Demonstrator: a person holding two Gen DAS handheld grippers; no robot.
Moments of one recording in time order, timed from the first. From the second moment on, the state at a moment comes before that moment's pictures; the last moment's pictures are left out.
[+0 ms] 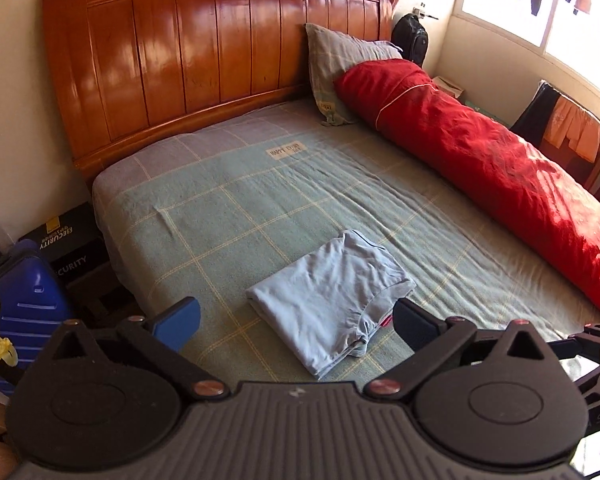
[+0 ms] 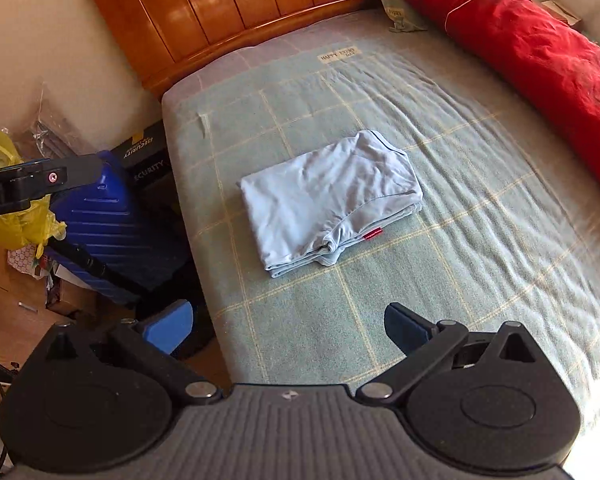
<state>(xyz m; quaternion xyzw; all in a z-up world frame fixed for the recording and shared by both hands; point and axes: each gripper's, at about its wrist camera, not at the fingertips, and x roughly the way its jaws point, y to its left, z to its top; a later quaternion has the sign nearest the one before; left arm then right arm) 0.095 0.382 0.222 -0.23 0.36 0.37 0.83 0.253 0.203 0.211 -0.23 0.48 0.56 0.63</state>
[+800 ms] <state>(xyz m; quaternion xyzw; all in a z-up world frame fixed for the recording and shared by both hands) 0.084 0.402 0.194 -0.33 0.47 0.38 0.73 0.217 0.243 0.240 -0.27 0.41 0.54 0.68</state>
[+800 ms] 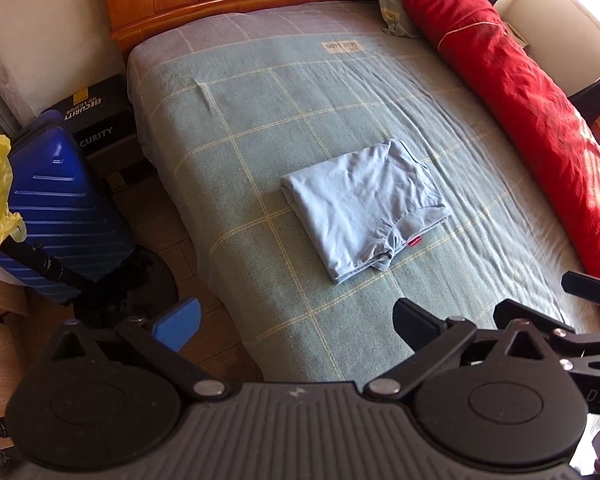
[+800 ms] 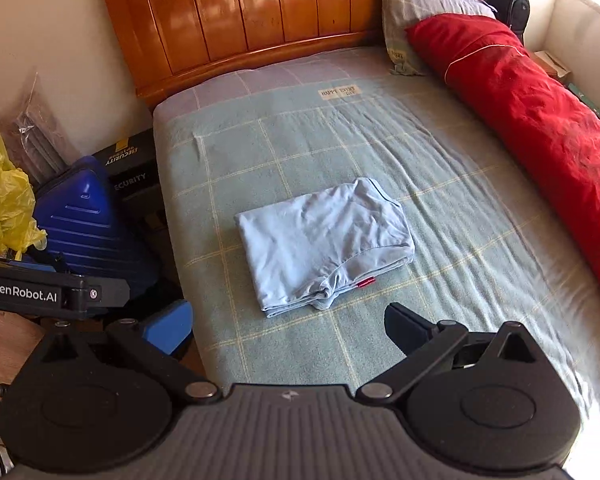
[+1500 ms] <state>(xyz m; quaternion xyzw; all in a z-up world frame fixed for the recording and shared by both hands) 0.104 0.412 0.192 -0.31 0.51 0.36 0.72 0.211 0.253 0.233 -0.25 0.43 0.55 0.67</state>
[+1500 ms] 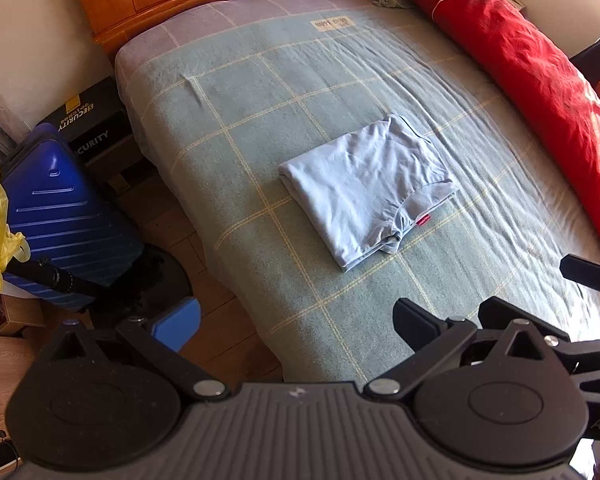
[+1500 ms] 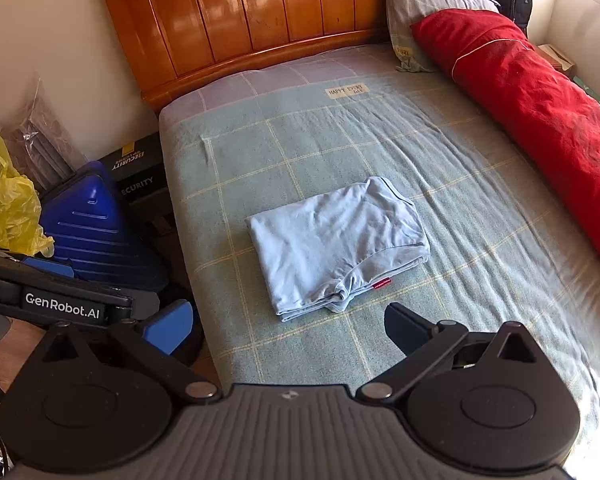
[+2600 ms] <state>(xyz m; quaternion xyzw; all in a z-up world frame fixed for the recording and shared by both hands) 0.115 0.415 0.193 -0.30 0.52 0.36 0.72 0.216 0.257 0.234 -0.26 0.43 0.55 0.67</state>
